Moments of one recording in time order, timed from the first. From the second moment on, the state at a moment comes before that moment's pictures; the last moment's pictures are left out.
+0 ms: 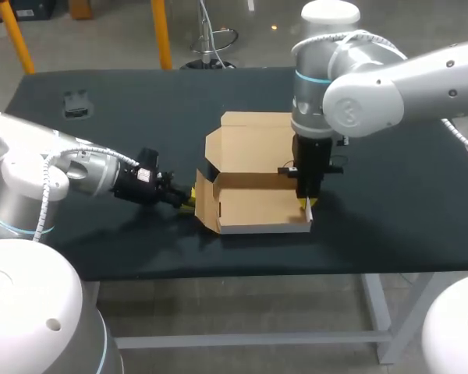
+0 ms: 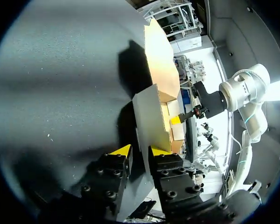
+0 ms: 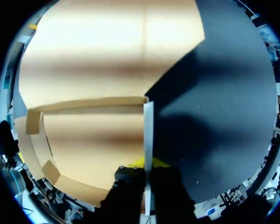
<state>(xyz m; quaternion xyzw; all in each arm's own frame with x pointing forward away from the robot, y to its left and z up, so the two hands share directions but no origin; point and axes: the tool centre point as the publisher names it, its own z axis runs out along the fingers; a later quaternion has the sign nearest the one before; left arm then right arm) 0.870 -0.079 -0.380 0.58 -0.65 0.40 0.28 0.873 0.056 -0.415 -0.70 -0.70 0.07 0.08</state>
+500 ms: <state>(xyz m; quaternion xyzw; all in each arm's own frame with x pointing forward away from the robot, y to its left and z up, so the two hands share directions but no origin) 0.880 -0.102 -0.367 0.57 -0.63 0.43 0.30 0.873 0.056 -0.415 -0.70 -0.70 0.07 0.08</state>
